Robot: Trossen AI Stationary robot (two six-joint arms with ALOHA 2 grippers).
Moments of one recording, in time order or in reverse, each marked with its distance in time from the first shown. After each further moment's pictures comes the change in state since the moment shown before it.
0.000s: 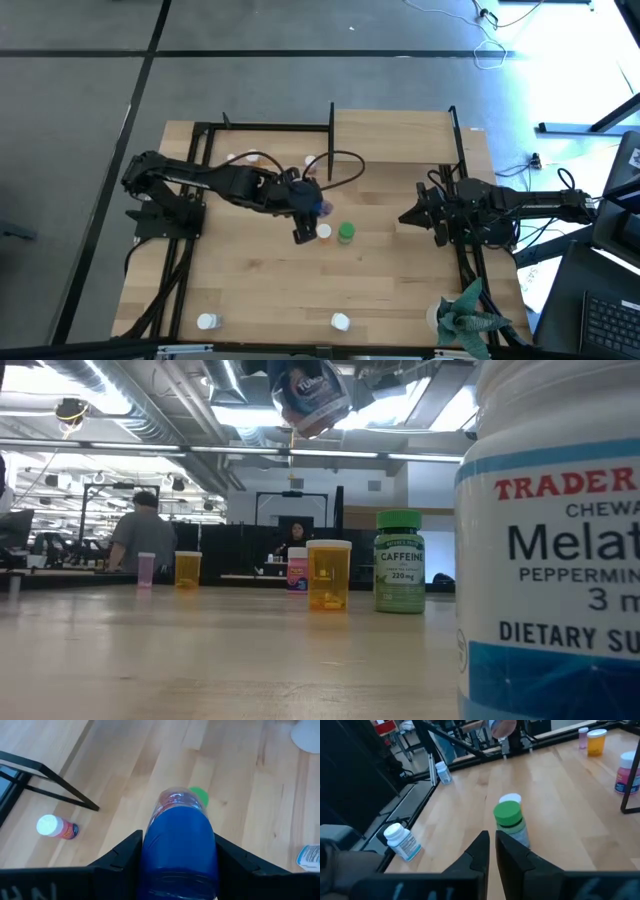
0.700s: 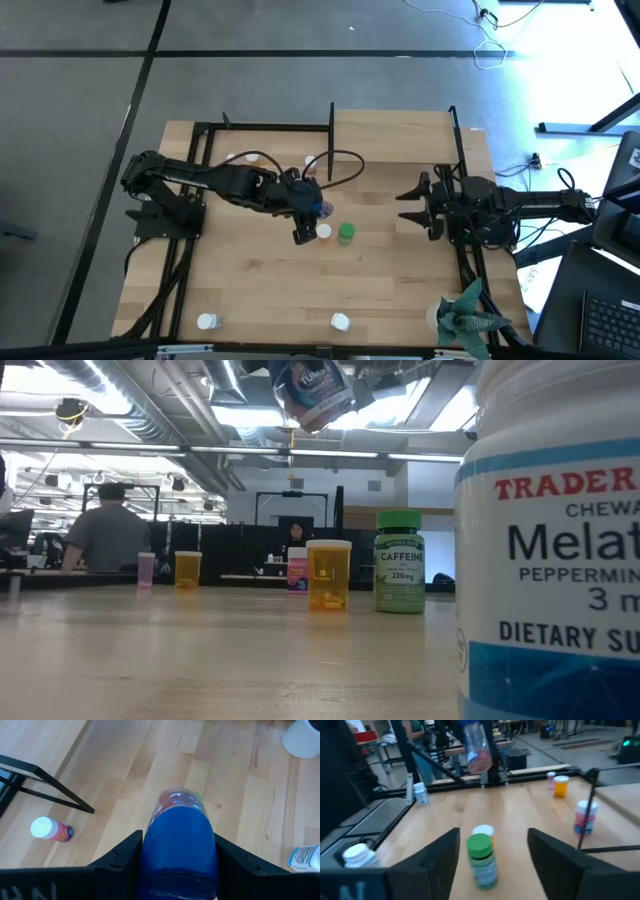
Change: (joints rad) left arm -0.001 -0.007 0.001 0.007 0.015 -0.008; right arm 0.000 0.000 -0.001 0.125 0.177 -0.134
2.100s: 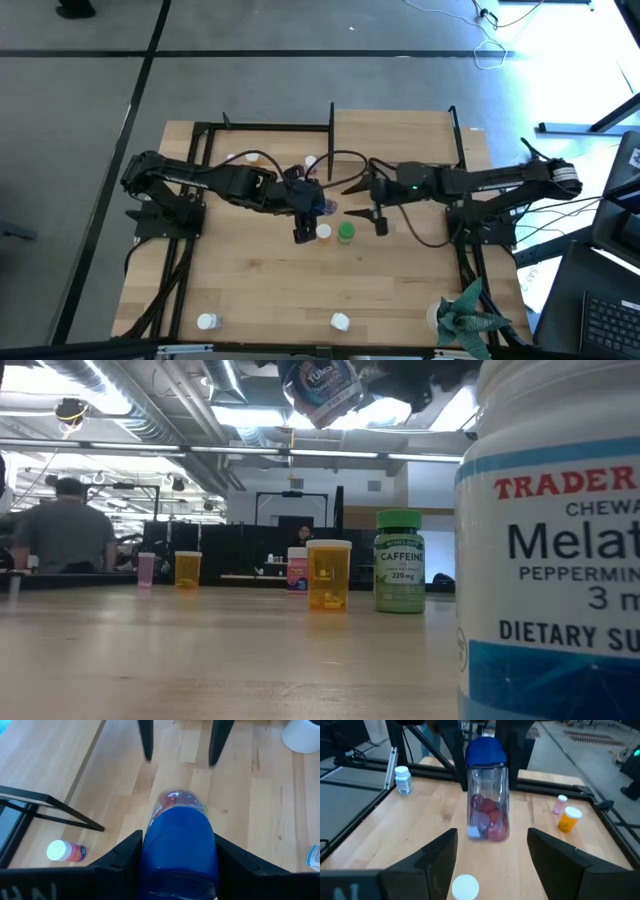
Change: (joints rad) left arm -0.003 0.000 0.000 0.047 -0.036 0.139; right arm 0.024 0.920 0.658 0.055 -0.031 -0.251
